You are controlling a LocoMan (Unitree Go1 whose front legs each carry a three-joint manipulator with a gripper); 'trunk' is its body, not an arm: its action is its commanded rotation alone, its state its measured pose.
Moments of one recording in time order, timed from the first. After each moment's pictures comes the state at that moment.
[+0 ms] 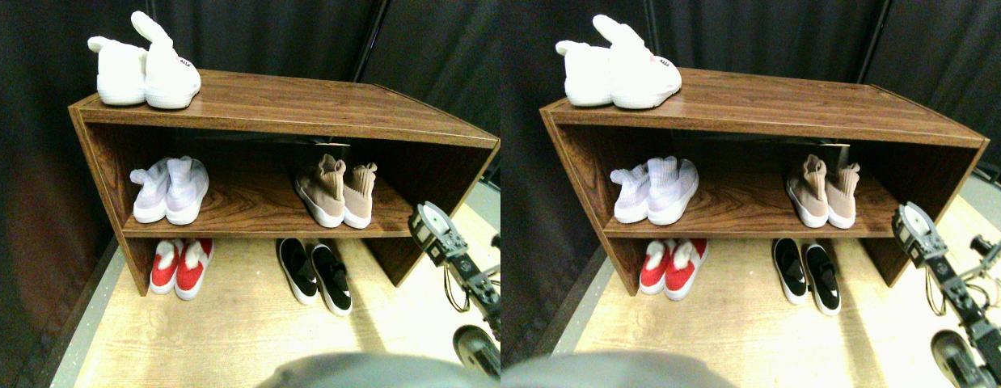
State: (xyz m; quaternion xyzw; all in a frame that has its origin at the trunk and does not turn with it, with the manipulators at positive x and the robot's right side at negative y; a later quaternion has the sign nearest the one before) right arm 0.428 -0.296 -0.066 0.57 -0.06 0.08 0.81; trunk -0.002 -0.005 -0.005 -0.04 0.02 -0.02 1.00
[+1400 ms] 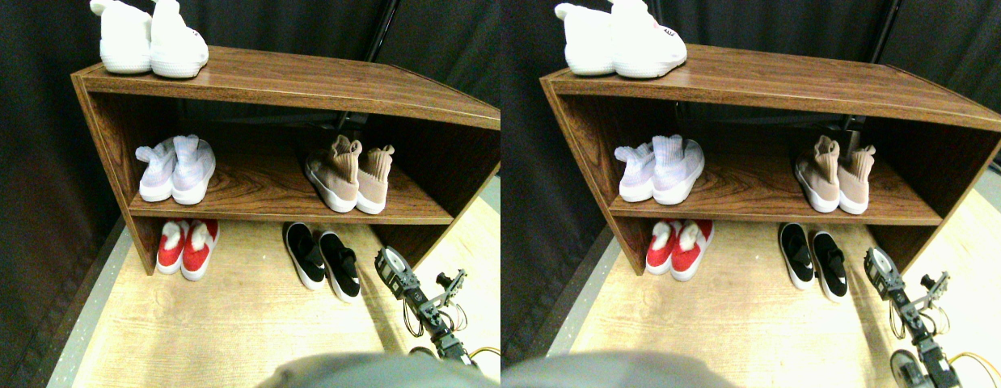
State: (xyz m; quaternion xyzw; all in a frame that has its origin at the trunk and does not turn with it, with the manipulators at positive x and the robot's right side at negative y) right arm 0.457 -0.296 -0.191 0.66 0.04 -0.01 0.75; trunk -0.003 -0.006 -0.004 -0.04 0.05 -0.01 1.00
